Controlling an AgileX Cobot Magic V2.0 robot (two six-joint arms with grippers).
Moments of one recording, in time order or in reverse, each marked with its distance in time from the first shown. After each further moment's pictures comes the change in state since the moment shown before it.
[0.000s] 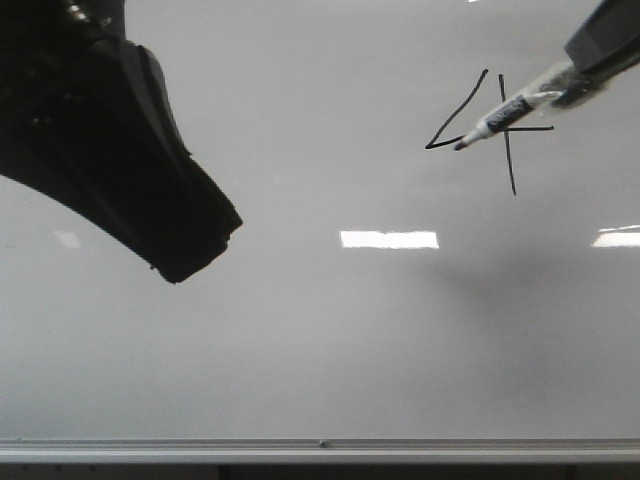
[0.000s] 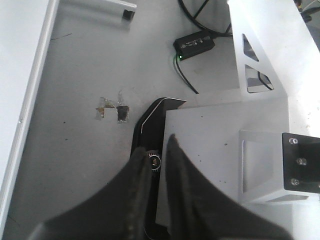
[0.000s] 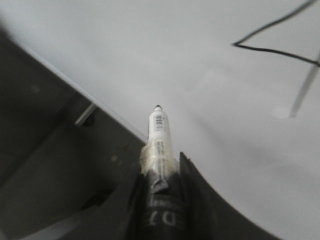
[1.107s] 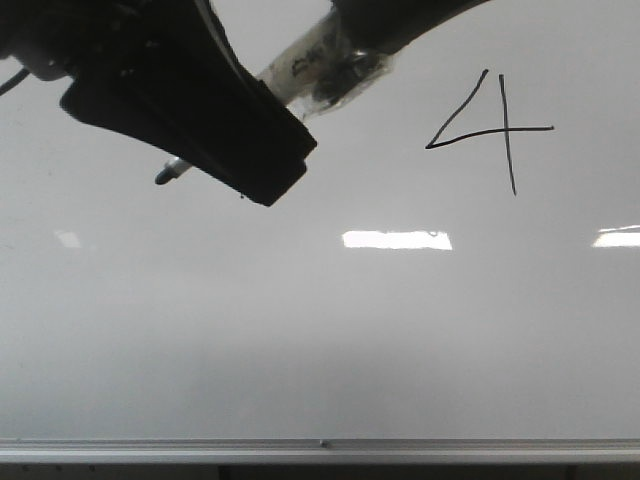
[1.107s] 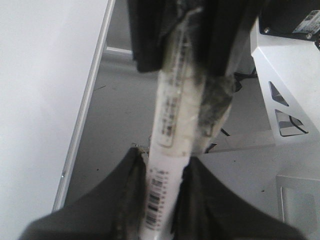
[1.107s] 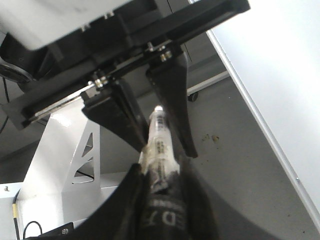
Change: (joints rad) left arm 0.000 0.000 0.000 -0.139 -0.134 0.157; right arm 0.395 0.036 -0.043 0.127 0.095 -0.073
